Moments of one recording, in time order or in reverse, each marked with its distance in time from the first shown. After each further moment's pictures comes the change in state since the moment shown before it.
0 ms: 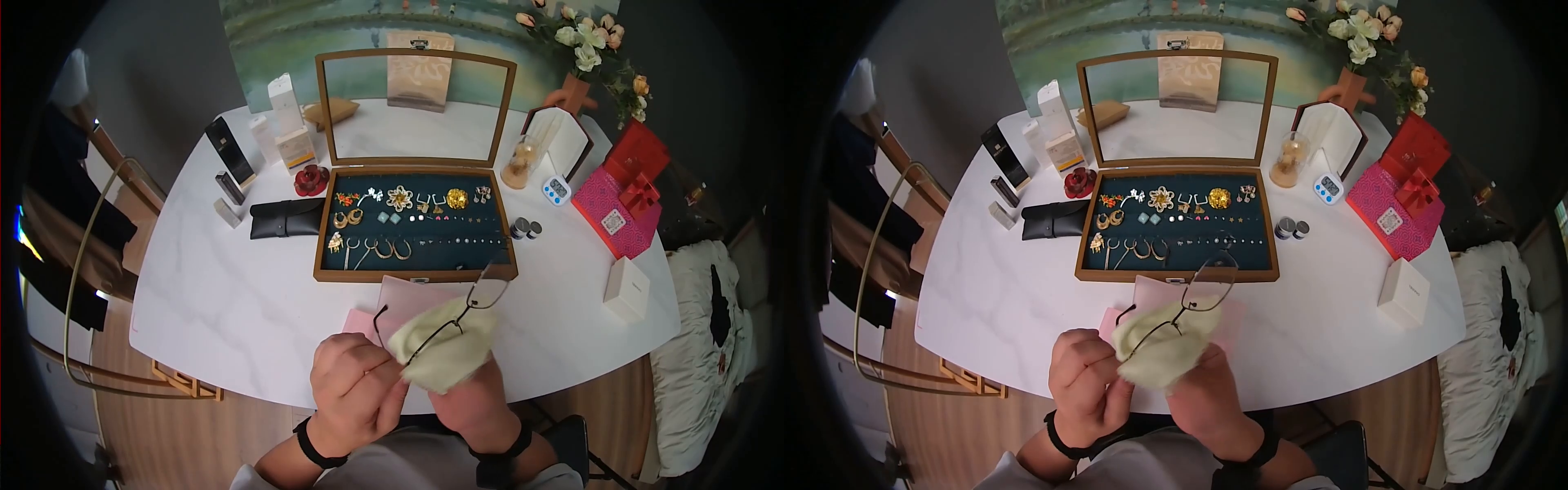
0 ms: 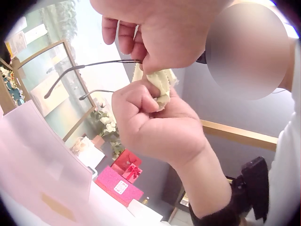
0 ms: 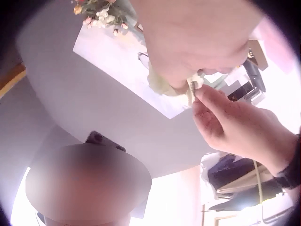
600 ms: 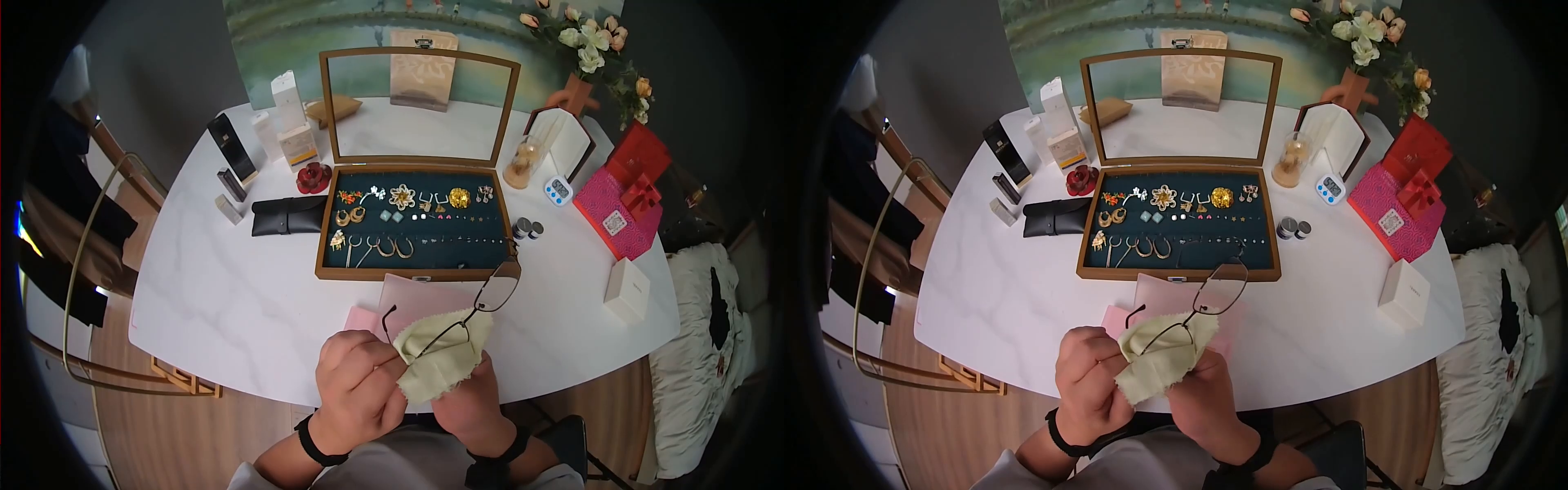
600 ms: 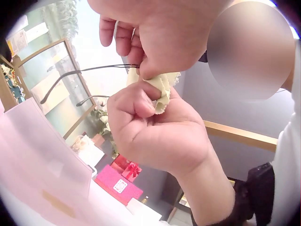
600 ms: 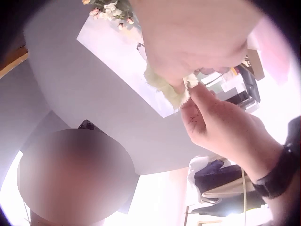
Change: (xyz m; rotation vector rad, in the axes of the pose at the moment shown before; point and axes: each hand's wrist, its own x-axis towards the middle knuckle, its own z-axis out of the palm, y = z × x) left_hand -0.005 -0.004 0.003 -0.010 -0.050 -0.006; right_hand -0.007 0.011 -0.005 -0.141 0.049 -0.022
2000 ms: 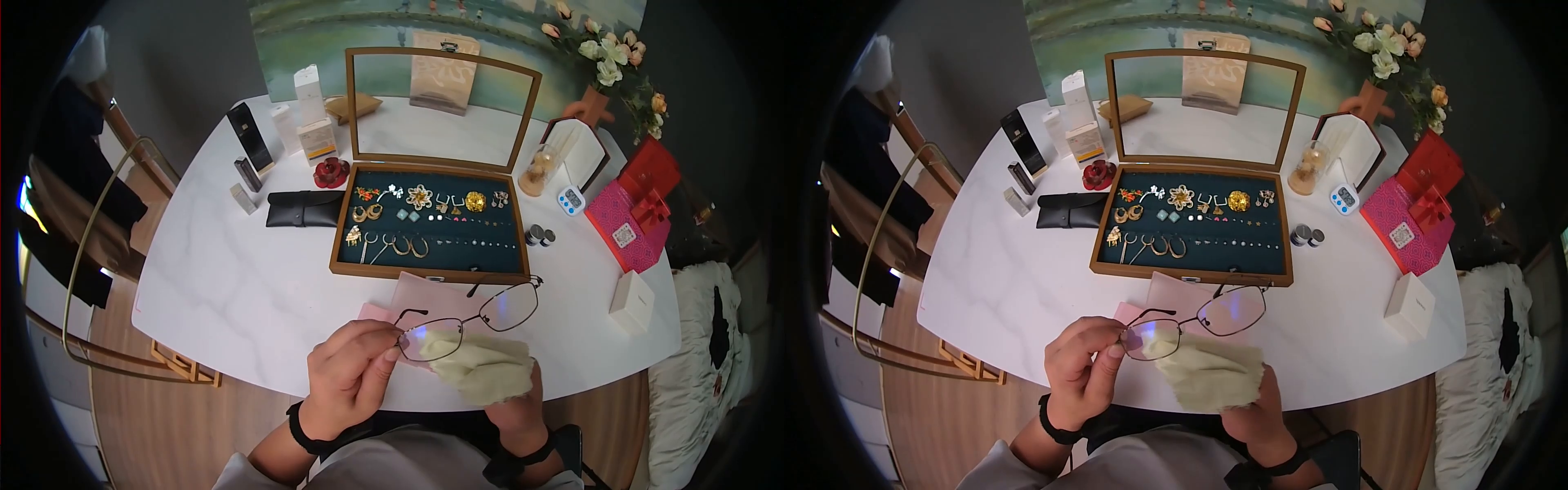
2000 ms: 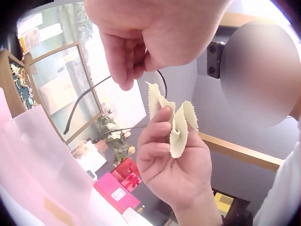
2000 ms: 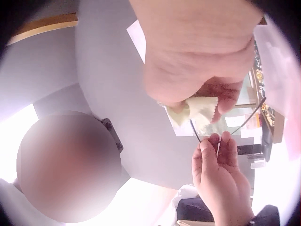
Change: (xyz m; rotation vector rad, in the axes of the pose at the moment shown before) left_hand 0.007 -0.007 -0.016 -0.283 0.055 -0.244; right_hand -0.021 -0.025 -0.042 -0.173 -0.074 -0.087
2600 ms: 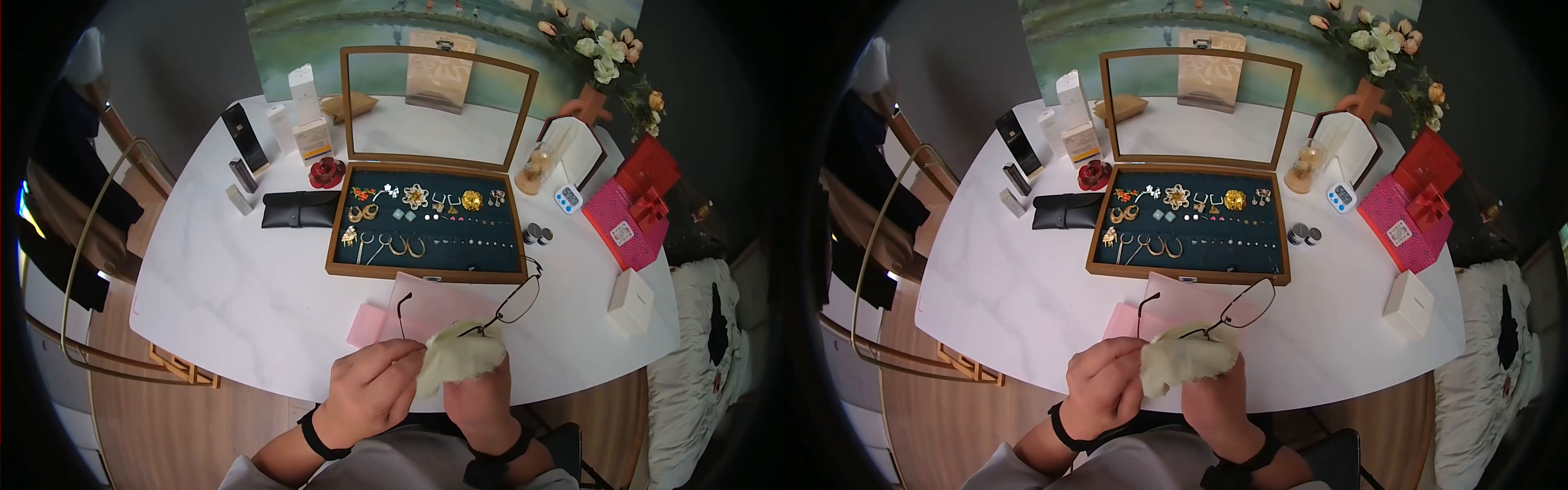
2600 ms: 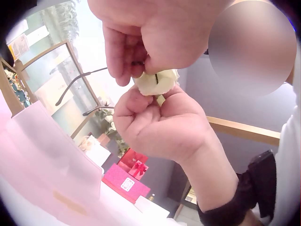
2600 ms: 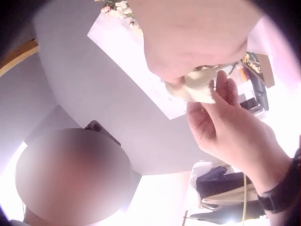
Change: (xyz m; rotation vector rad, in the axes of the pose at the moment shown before) left_hand -0.008 0.002 0.013 0.166 -0.134 0.186; right_hand 0.026 0.029 0.038 0.122 0.136 -0.046
